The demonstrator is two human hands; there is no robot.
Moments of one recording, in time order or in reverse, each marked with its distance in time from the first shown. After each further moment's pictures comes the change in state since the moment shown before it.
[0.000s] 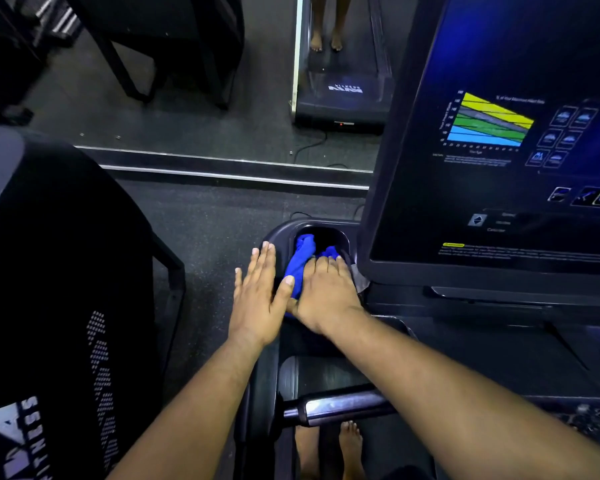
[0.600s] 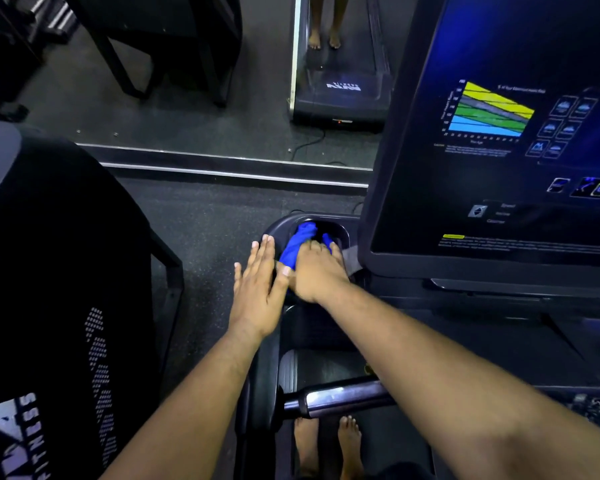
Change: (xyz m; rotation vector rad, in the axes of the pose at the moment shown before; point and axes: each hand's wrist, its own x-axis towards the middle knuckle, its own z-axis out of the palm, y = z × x) left_hand 0.001 -0.001 0.000 -0.104 0.018 -0.005; right_hand 0.033 -0.001 0.001 0.216 0.038 0.012
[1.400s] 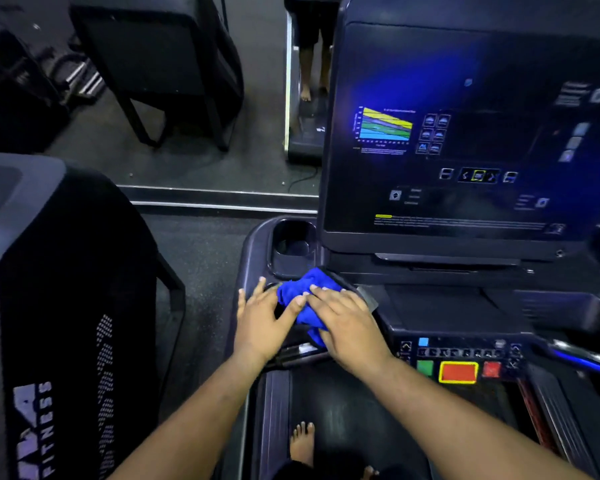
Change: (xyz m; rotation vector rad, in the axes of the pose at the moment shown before) left_hand -0.117 0.068 0.013 0.001 0.032 0.001; right_hand -0.189 0.085 0.048 0.018 0.541 -0.426
